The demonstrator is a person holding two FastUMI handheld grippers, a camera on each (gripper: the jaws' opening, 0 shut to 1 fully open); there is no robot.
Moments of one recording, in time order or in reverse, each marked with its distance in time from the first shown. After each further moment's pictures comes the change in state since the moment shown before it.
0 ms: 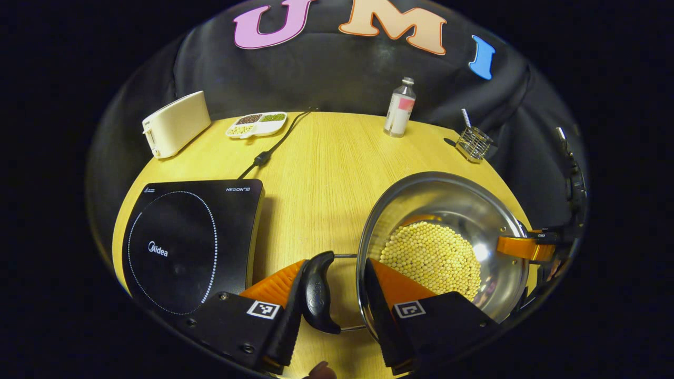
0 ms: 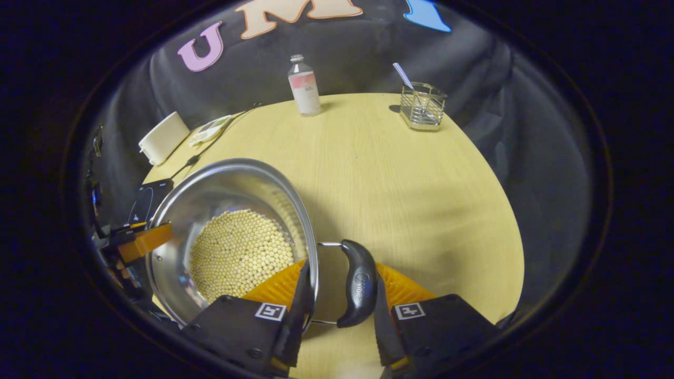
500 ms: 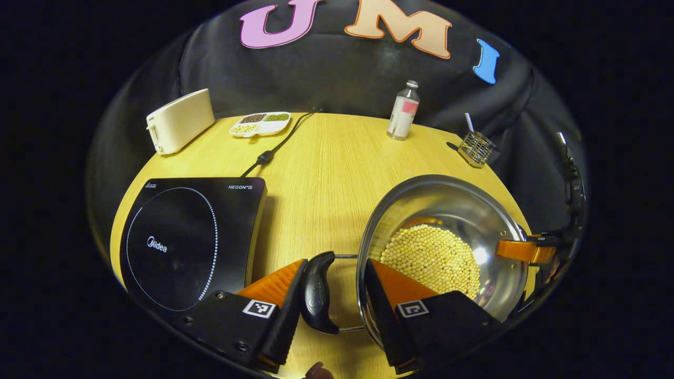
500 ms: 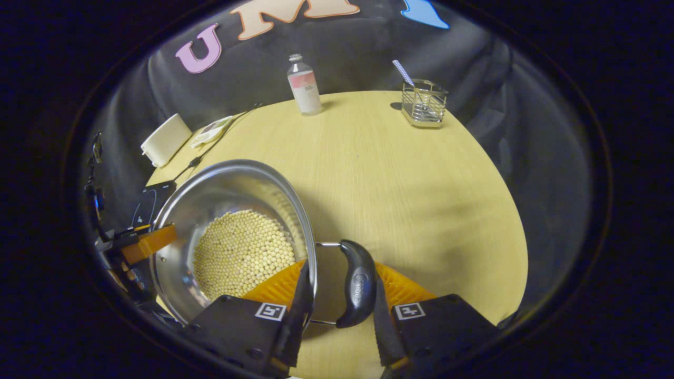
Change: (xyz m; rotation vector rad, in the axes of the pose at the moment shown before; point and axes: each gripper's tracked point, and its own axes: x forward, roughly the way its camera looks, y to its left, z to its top) left arm 0.001 0.000 0.001 -0.018 -0.012 -0.007; right arm 0.006 0.000 0.001 0.017 0.012 0.015
